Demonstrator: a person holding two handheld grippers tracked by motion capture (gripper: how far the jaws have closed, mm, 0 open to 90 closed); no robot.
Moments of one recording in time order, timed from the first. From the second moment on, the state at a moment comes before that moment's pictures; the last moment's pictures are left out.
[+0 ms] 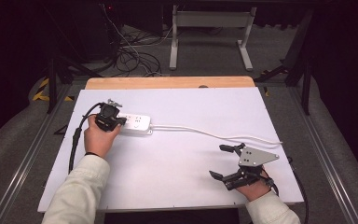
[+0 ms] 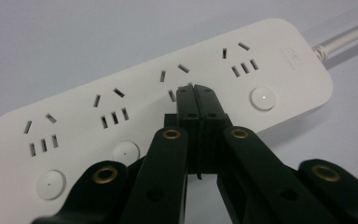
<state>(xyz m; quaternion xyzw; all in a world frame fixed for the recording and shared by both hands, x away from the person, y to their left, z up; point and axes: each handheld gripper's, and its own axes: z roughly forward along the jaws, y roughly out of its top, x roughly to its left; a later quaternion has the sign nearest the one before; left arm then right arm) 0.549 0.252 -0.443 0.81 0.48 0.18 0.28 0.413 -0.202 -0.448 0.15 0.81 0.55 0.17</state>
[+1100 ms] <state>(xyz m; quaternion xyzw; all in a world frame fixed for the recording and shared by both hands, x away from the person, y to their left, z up) 0.546 0.248 -0.451 0.81 0.48 0.19 0.28 0.412 -0.202 -0.448 0.14 0.81 0.55 0.16</state>
